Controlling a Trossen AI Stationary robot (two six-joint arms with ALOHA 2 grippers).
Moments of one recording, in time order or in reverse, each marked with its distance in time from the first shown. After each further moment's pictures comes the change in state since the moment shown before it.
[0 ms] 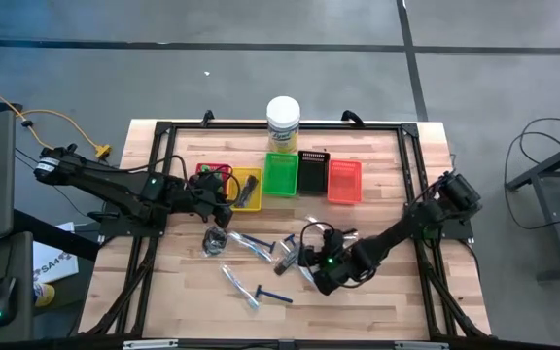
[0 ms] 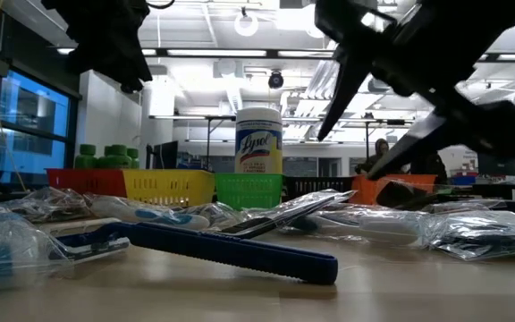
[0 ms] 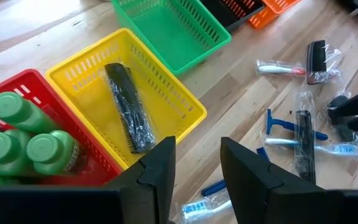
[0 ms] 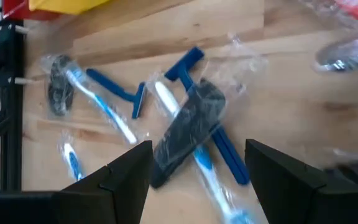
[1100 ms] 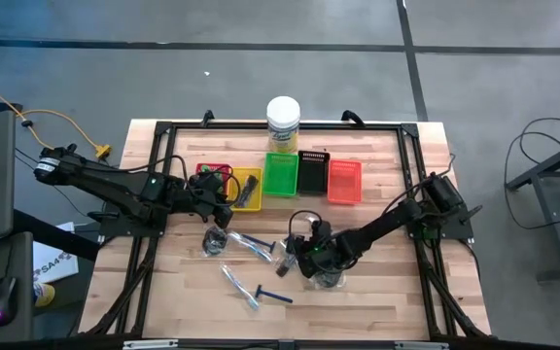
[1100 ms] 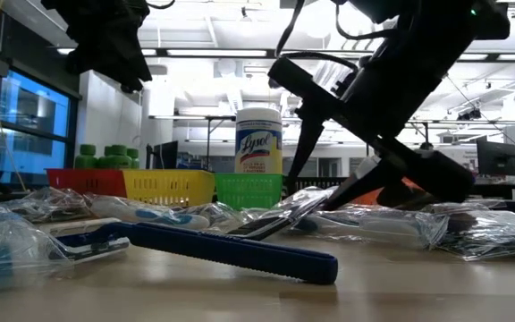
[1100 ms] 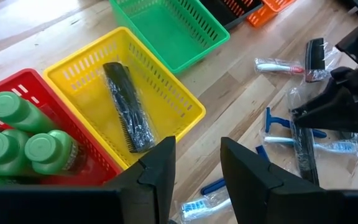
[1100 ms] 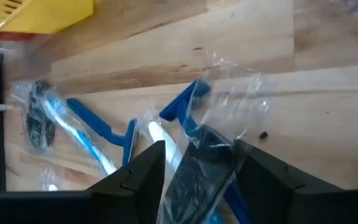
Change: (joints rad) left arm 0.001 0.000 0.000 0.001 0.010 0.007; right arm -0.122 0.105 -0.001 0.143 -0.064 -0.060
